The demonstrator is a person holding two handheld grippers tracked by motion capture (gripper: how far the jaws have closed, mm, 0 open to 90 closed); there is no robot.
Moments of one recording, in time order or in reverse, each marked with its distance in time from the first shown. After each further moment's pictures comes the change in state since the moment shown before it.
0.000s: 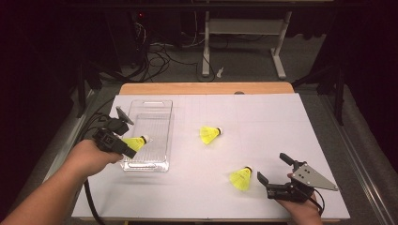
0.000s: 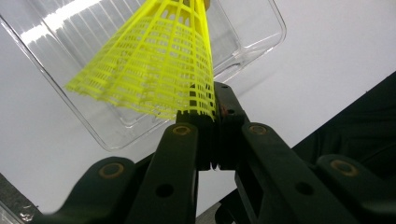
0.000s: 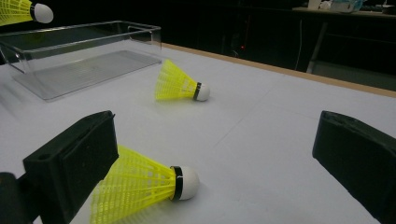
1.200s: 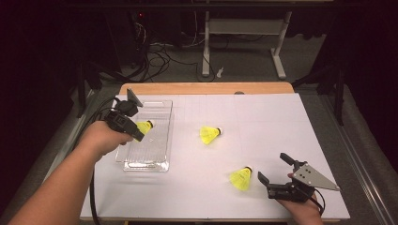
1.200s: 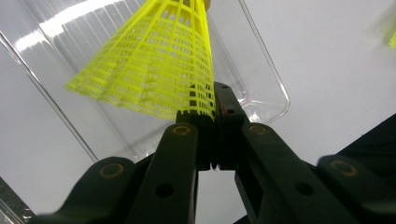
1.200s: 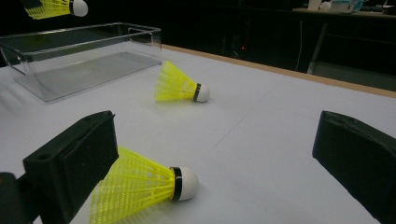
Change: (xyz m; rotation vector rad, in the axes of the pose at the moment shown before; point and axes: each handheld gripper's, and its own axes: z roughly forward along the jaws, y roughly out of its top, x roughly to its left) left arm 0.008 0.053 -0.004 0.002 0.024 -0.040; right arm -0.001 0.000 -0.001 -0.007 0.003 0.009
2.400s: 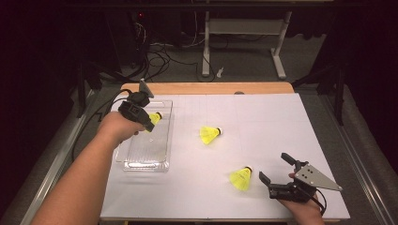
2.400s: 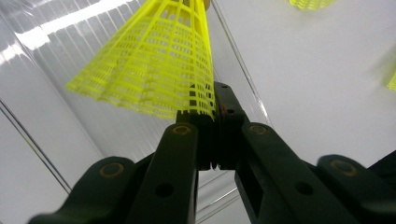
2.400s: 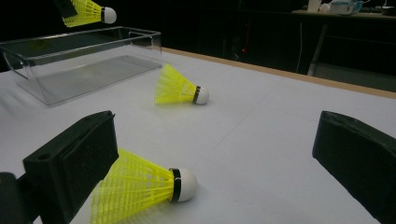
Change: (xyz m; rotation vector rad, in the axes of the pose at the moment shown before) left arm 0.000 0.041 0.013 -0.021 0.005 -0.037; right arm -0.002 0.000 -0.003 -0.007 0.005 0.012
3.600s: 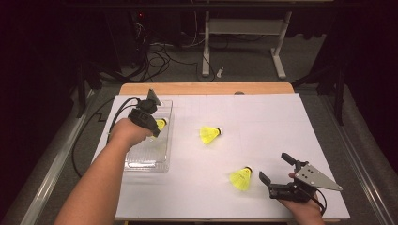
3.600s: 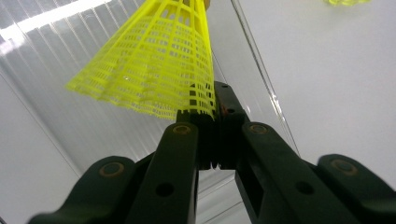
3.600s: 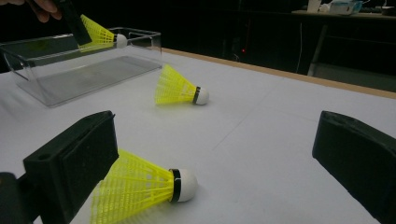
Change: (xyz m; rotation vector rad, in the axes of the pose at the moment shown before) left arm 0.003 0.009 0.043 0.022 0.010 -0.022; right arm 0.000 0.000 0.000 -0.003 -0.001 0.000
